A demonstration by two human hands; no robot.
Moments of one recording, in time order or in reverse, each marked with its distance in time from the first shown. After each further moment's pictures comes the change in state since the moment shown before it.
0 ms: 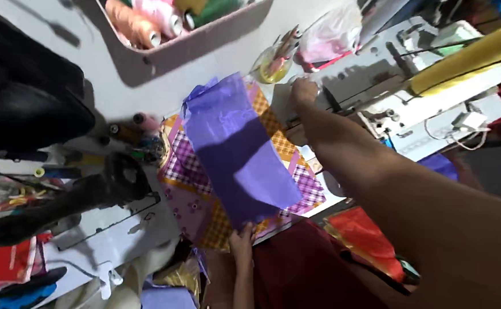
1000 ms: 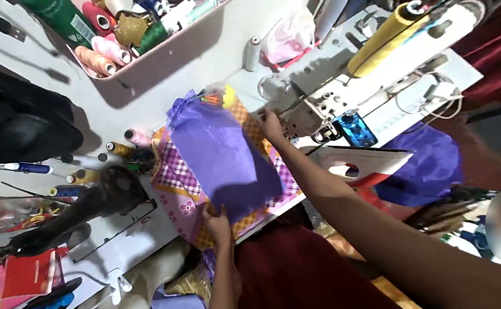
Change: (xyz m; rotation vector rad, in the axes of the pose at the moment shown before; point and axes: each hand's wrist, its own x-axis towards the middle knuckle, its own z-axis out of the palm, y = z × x) left_hand 0.030 0.031 -0.002 0.574 0.274 0.581; right_hand -0.048 0.071 0.083 0.673 0.148 -0.371
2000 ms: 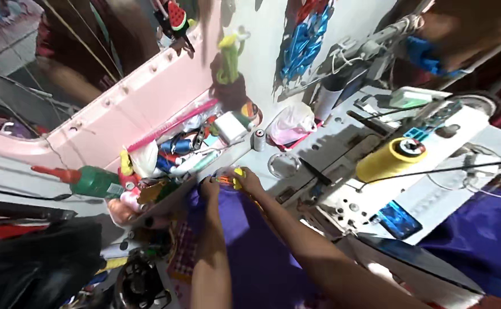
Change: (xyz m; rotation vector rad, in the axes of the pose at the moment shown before) left_hand 0.290 0.273 0.099 0.429 -0.224 0.260; right_hand 0.111 -0.084 0.026 0.237 -0.204 0.057
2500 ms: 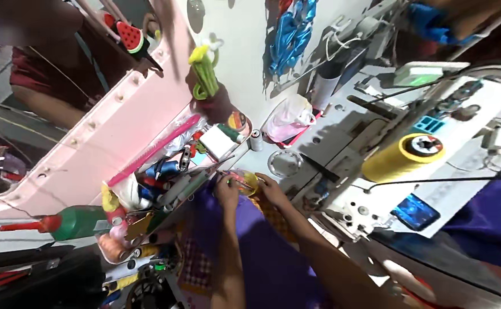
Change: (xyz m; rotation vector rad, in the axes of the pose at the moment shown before) left_hand -0.047 0.049 0.017 -0.040 0.061 0.381; right_hand -0.022 0.056 -0.027 0.398 0.046 0.028
